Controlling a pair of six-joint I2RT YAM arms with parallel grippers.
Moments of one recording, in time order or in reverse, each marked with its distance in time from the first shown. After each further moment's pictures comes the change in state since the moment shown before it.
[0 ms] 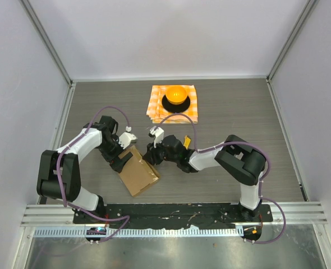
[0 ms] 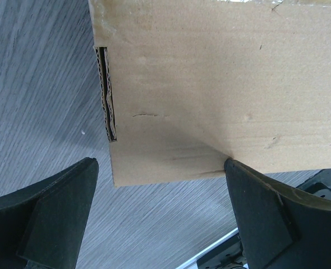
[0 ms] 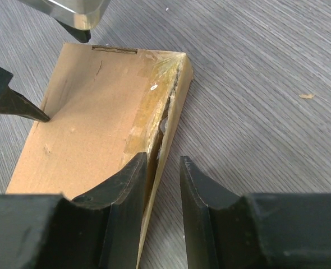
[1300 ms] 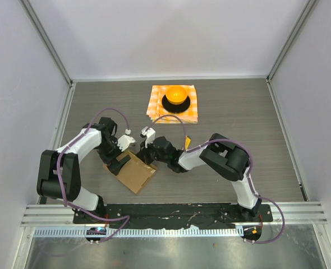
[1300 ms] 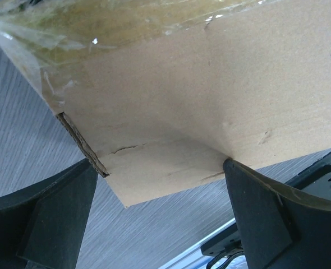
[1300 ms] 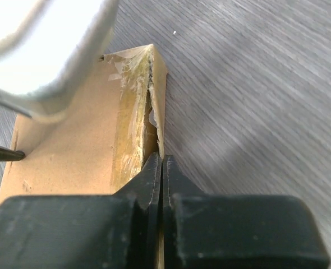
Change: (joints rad) left arm 0.004 0.003 -0.005 -0.047 -0.031 0.045; right arm 0.047 0.171 0.144 0.063 0.041 -0.003
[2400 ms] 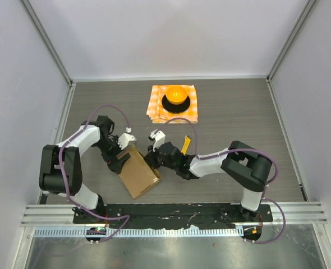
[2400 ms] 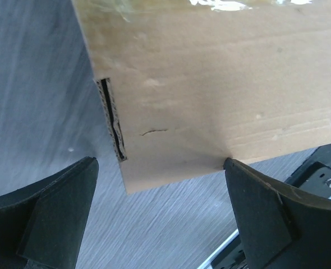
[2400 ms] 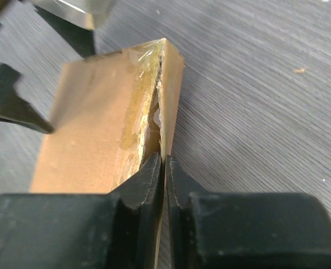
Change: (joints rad) left arm 0.057 0.047 0.048 -0.020 0.153 0.130; right arm 0.063 -0.274 -0.188 -0.105 0.187 0.119
